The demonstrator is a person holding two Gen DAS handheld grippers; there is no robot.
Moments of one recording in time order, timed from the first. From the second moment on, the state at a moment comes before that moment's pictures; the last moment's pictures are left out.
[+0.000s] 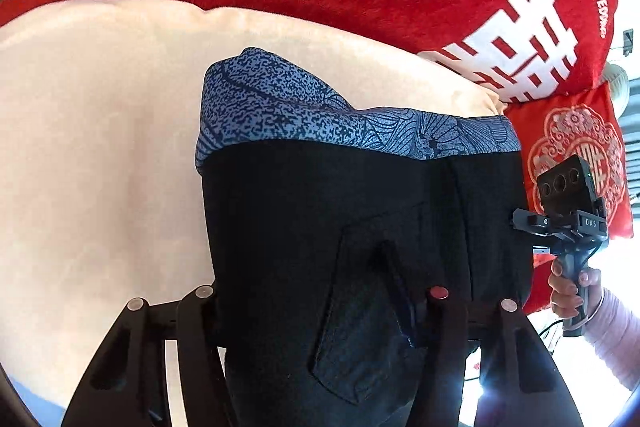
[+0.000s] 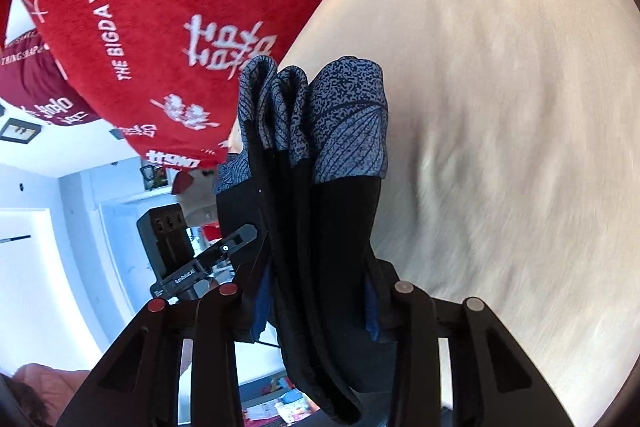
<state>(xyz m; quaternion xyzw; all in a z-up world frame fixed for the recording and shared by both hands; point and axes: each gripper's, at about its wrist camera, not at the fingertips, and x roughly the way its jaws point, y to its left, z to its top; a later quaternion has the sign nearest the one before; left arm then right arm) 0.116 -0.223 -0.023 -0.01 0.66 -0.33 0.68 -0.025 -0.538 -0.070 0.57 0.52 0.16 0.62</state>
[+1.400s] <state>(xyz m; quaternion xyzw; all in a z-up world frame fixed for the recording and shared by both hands) 0.030 -0.172 -0.007 0.19 0.58 -0.21 0.76 -0.120 -0.449 -0.034 0.36 0.60 -0.13 0.70</state>
